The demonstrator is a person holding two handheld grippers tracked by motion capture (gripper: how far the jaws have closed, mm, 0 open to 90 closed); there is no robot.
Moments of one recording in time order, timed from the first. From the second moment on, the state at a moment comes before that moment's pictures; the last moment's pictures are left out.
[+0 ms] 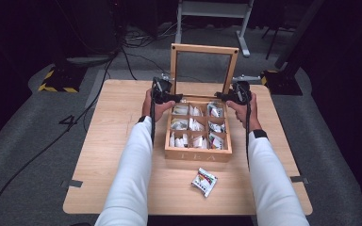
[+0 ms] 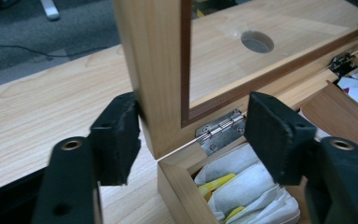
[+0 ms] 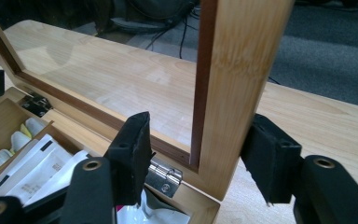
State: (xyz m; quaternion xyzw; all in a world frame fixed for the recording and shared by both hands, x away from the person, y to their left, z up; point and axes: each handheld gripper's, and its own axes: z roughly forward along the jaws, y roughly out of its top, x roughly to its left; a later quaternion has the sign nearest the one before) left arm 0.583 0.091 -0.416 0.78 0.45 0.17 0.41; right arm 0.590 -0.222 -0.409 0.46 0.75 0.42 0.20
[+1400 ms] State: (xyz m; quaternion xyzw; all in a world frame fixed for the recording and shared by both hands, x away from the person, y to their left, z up) left arm 0.515 0.114 -0.367 0.76 0.40 0.24 0.46; right arm 0.534 -0.236 -0.371 0.42 0.75 0.47 0.22
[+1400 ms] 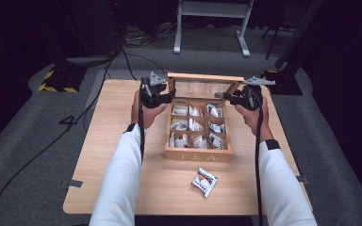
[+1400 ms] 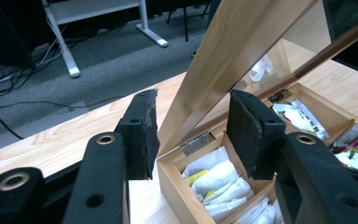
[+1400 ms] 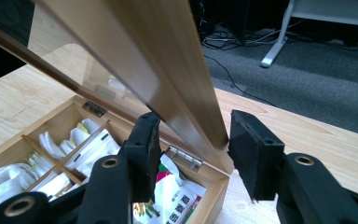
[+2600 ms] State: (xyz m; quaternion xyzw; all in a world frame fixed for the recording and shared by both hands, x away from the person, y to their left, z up) left arm 0.471 0.116 -0.344 0.77 0.35 0.25 0.47; right arm 0.489 -0.242 -0.354 0.37 0.76 0.48 0.24
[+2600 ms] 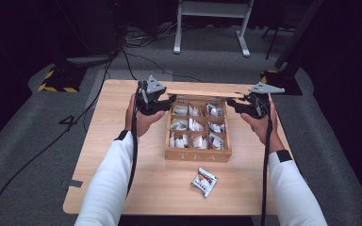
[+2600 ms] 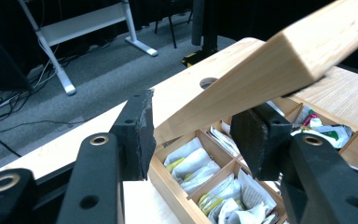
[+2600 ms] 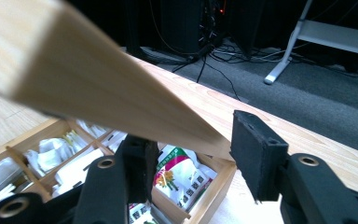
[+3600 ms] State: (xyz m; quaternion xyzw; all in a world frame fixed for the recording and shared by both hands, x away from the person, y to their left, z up) left arm 0.436 0.117 -0.346 0.80 0.31 0.26 0.45; right arm 0.453 -0.241 -0.348 0.33 0.79 0.46 0.25
